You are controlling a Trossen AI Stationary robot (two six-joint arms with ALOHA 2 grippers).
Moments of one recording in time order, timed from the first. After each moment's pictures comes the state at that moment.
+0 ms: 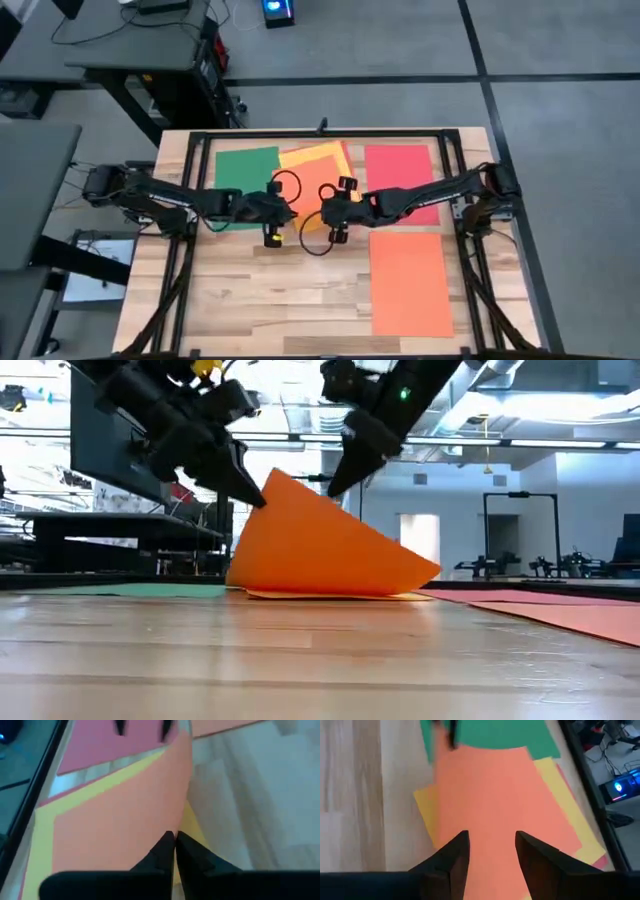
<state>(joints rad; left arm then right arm) -0.07 1.28 0.67 -0.01 -0.25 0.23 0.11 1.73 1.28 -0.41 0.48 0.02</state>
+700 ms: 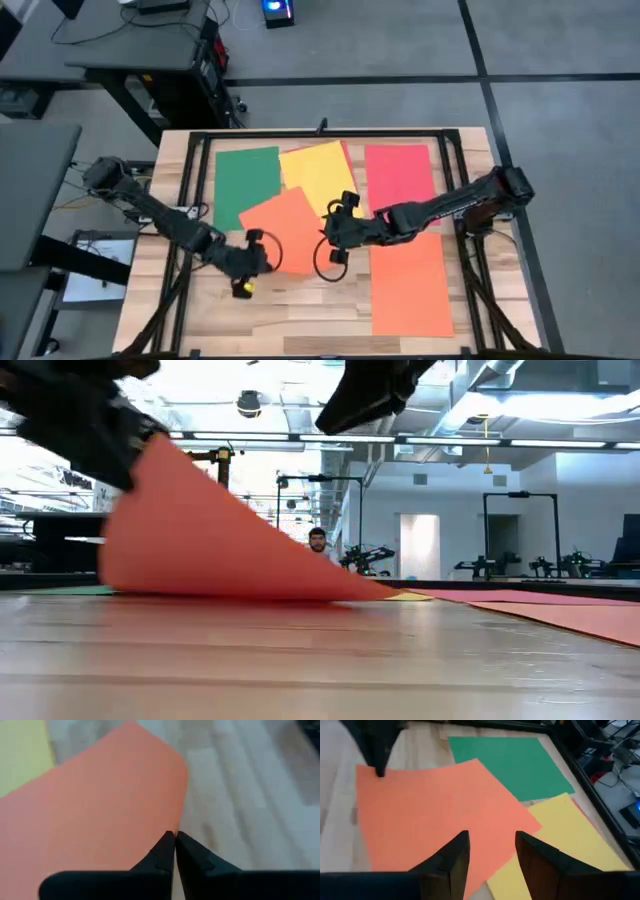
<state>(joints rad) -0.63 1.24 0.67 -0.27 -0.33 -0.35 0.28 1.68 1.28 -0.31 0.53 0.16</state>
